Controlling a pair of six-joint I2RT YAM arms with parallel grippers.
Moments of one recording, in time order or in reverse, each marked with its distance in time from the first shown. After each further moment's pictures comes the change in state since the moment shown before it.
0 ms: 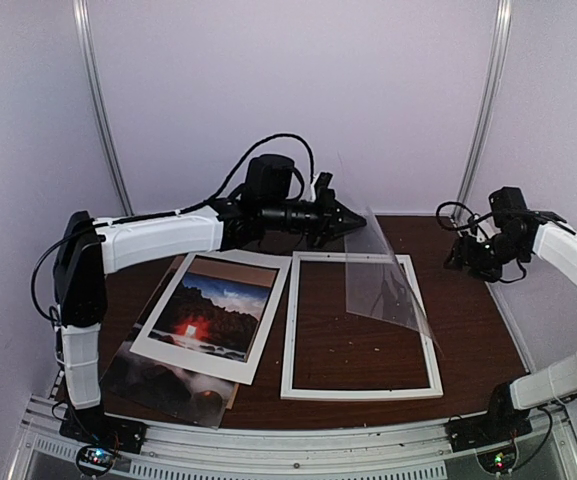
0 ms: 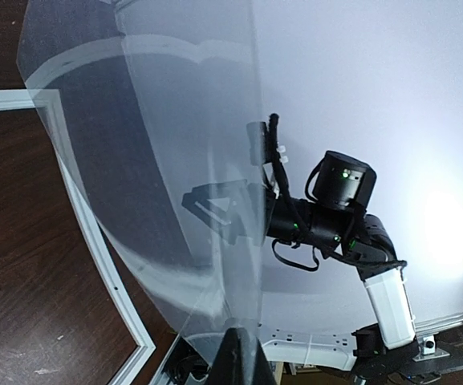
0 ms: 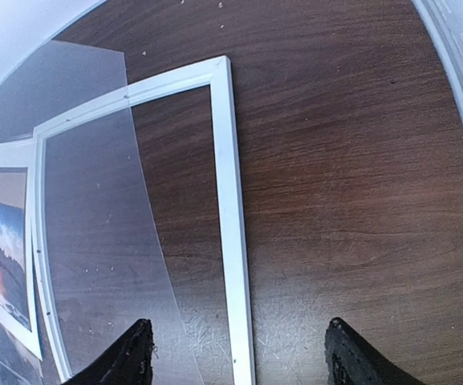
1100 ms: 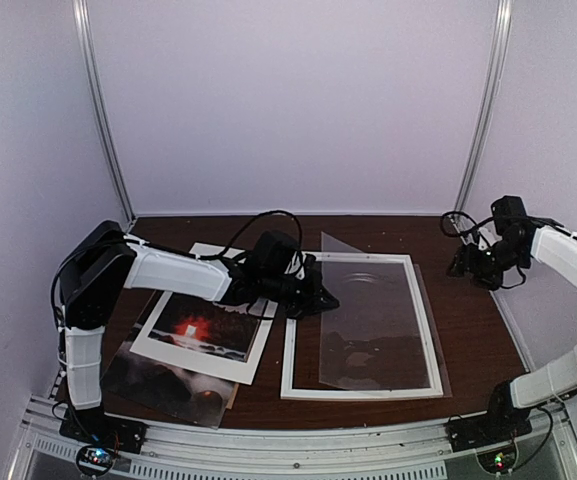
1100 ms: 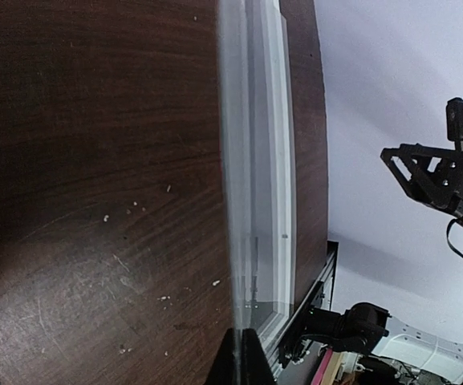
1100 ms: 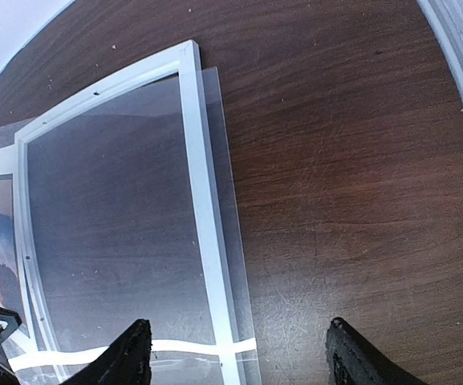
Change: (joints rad) left arm -0.039 0.028 -0.390 0.058 -0.121 0.015; right arm -0.066 0.018 -0.040 0.023 -0.023 0.003
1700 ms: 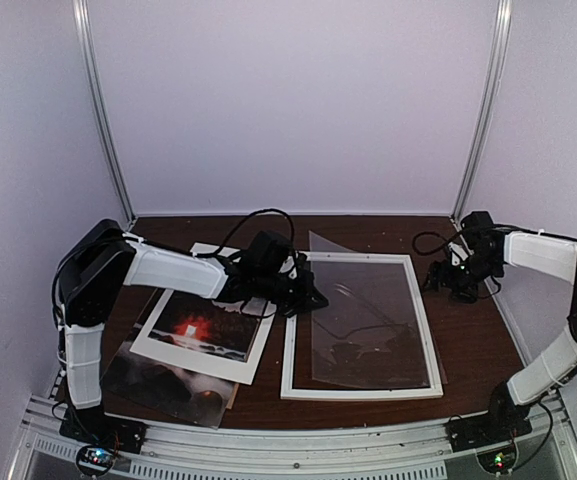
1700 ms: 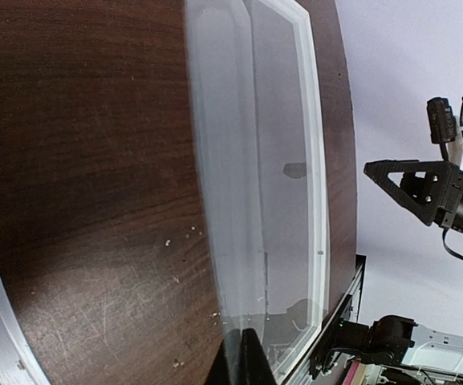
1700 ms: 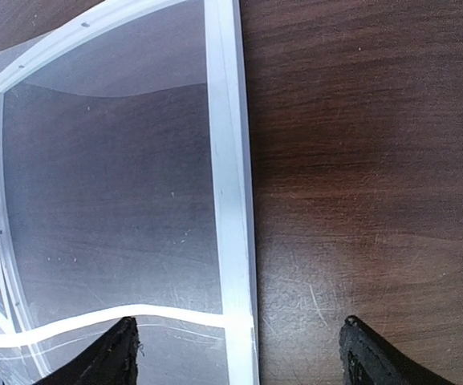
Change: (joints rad) left arm 0.035 0.000 -0.017 -0.040 -0.055 0.083; right arm 0.119 0.176 -0.068 0.136 -0.021 0.008
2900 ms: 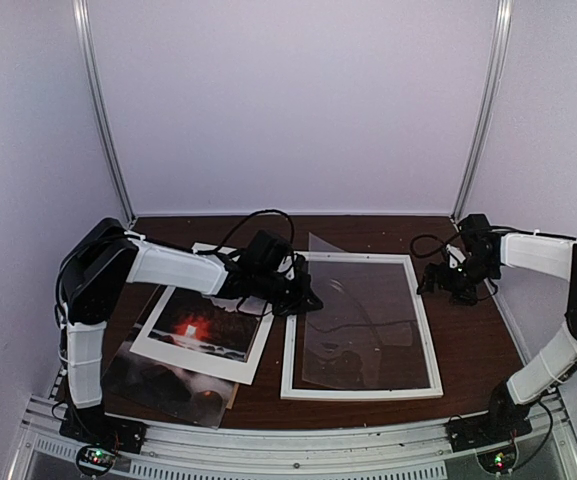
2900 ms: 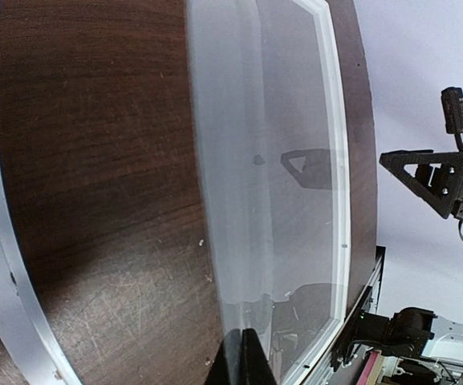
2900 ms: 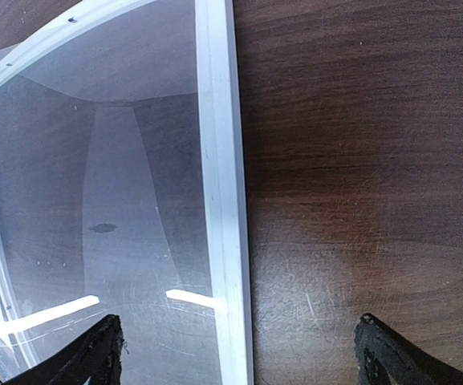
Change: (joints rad) left arm 0.025 0.019 0.023 -0.074 0.027 0.080; right arm 0.011 0.031 -0.011 0.030 0.013 -0.002
